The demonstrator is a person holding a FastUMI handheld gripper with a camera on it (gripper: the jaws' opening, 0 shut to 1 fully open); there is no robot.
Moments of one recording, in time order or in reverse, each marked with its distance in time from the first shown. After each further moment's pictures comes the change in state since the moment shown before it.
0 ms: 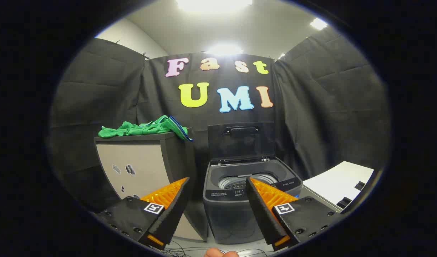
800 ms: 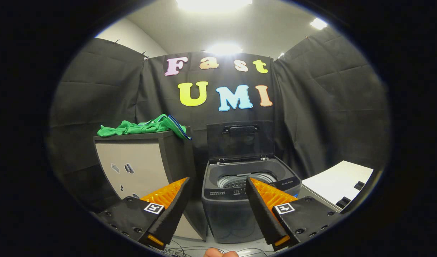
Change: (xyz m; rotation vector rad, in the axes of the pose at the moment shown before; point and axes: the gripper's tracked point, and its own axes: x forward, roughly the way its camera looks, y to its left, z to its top) arm 0.000 0.000 -0.002 -0.004 0.010 -0.010
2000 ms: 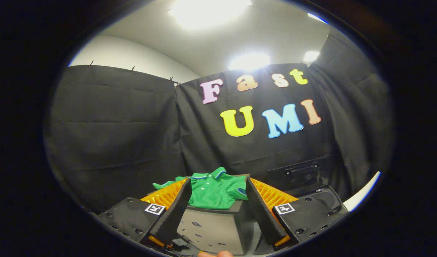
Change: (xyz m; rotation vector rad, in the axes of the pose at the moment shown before) arm 0.025 0.166 0.218 0.128 -0.074 0.425
